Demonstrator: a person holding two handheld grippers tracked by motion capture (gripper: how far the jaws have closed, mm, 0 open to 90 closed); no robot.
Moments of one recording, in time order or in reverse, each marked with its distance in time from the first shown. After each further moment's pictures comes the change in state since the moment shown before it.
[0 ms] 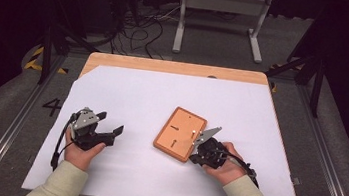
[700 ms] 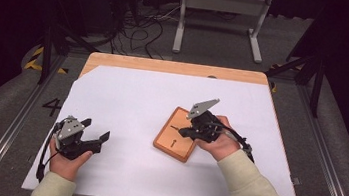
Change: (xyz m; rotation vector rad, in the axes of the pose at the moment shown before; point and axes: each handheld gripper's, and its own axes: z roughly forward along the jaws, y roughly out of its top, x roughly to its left) left arm 0.006 -0.022 -0.034 0.012 0.091 -0.033; right arm -0.020 0.074 -0.032 -0.166 -0.002 -0.084
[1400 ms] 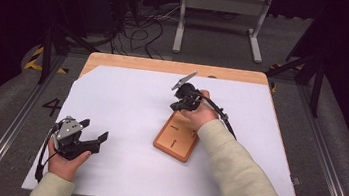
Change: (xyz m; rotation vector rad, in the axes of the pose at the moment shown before) left arm 0.003 -0.002 0.002 0.014 0.000 -0.005; right arm -0.083 0.042 0.073 0.094 -0.062 0.080
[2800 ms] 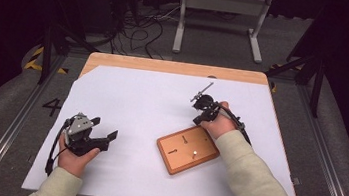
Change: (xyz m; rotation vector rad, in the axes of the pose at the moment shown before) left arm -0.012 0.012 0.022 0.011 -0.070 0.028; right arm -0.008 -0.061 -0.023 0.227 -0.058 0.127
